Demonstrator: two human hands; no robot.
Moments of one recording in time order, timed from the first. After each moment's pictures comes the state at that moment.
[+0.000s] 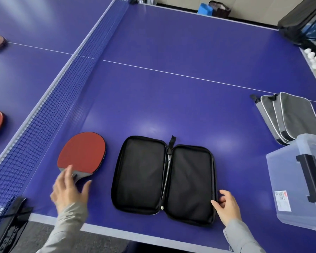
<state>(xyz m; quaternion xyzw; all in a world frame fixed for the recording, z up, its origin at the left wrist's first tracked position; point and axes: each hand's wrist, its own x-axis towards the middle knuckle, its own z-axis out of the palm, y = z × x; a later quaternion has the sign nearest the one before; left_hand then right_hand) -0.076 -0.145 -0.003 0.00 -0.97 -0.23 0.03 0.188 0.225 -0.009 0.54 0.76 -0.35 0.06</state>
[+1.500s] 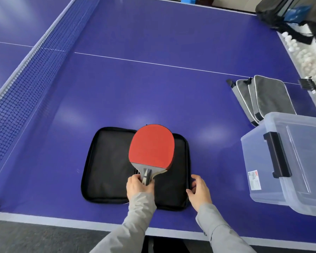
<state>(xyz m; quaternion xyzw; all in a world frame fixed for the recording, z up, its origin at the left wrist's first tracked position) 0.076 0.084 0.008 0.08 -0.90 -0.37 -0.23 0.197 0.231 -0.016 0.48 0.78 -0.39 0.08</state>
